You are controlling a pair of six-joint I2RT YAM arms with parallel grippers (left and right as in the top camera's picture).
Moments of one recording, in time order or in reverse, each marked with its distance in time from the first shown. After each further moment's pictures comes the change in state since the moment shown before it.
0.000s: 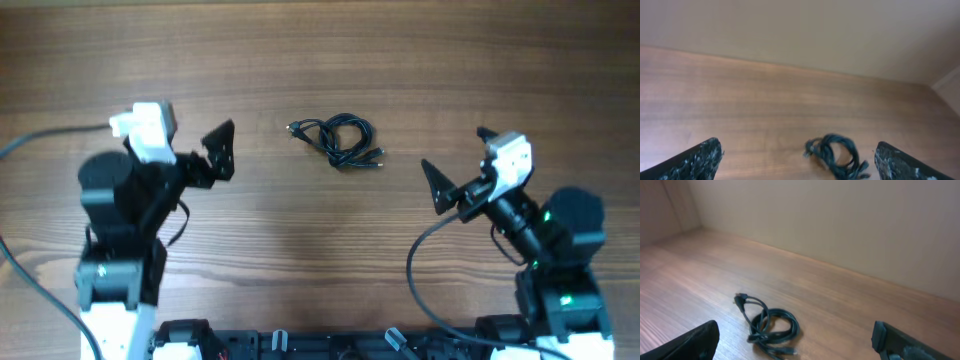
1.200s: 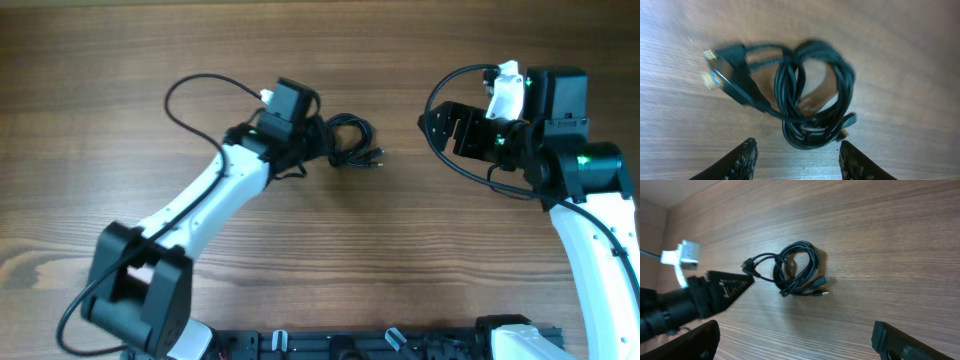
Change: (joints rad) left arm -0.505 0.840 0.331 -0.133 -0.212 -0.592; right arm 0.000 0.591 0.583 -0.627 0.051 0.430
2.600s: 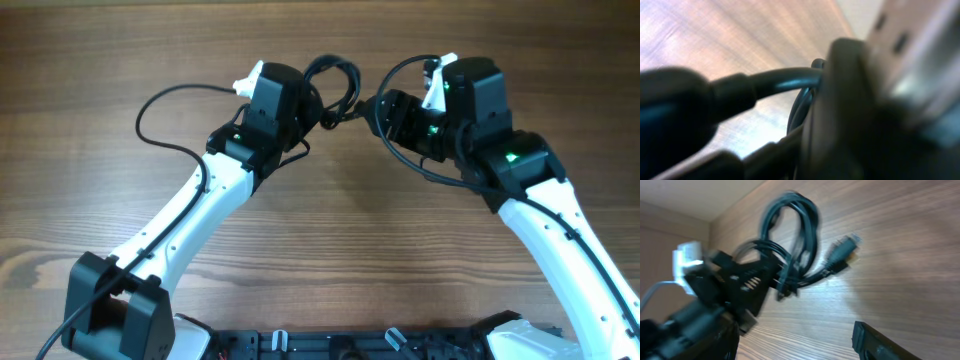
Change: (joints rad) left arm 0.025 -0.118 0.001 0.161 -0.094 -0.394; right arm 0.309 0.077 0.001 0.245 0.085 0.423
